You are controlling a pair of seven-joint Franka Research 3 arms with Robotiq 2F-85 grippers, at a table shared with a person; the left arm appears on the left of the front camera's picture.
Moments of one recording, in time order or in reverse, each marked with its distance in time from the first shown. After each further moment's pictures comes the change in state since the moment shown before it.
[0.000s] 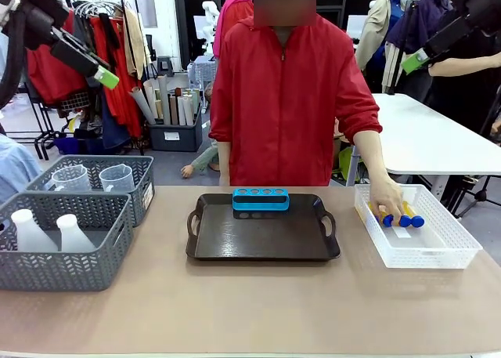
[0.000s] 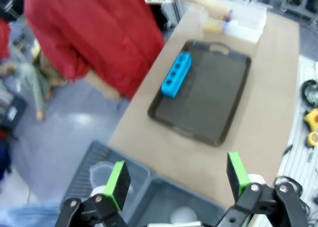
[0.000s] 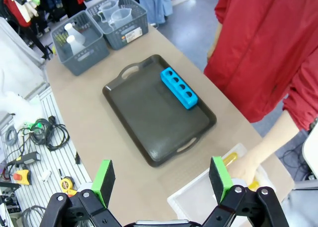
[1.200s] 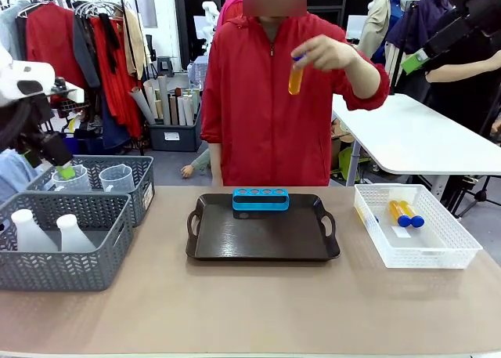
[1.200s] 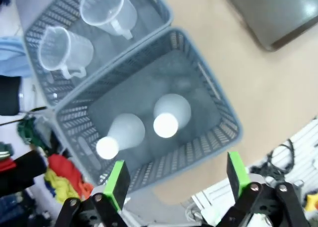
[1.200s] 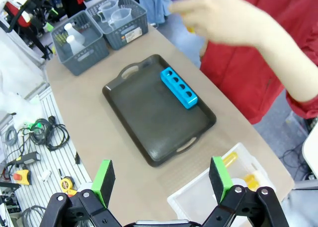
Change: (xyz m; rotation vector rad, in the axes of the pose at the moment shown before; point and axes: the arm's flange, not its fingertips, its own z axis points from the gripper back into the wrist) left arm -0.130 -0.007 -0.057 0.225 0.521 0.519; right arm 0.000 0.000 0.000 -0.001 0.000 -0.001
